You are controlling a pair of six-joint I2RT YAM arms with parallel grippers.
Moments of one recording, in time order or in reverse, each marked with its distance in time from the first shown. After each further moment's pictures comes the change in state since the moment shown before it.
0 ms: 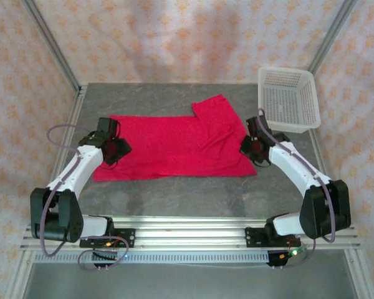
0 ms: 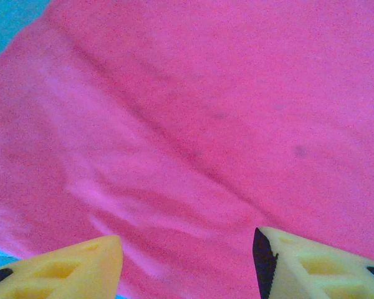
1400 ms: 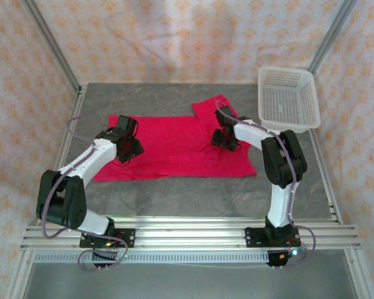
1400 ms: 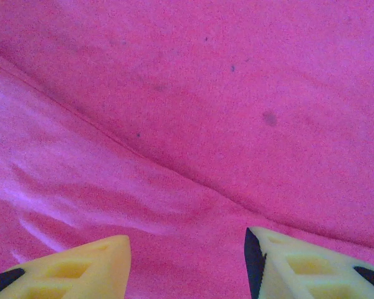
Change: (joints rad) left arm -0.139 0.140 0.041 0.022 -0.037 -0.011; right arm 0.106 0.594 0.308 0.124 -0.033 -0.182
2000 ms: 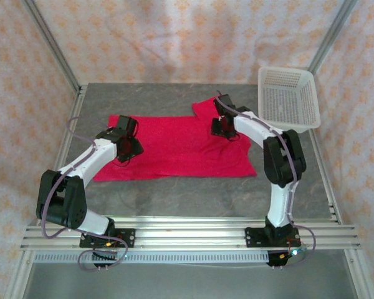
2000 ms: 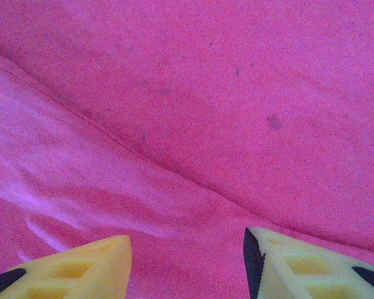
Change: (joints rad) left arm -0.002 0.000 0.000 -0.001 -0.021 0.000; right arm 0.002 0.031 0.174 -0.064 0.014 -0.085
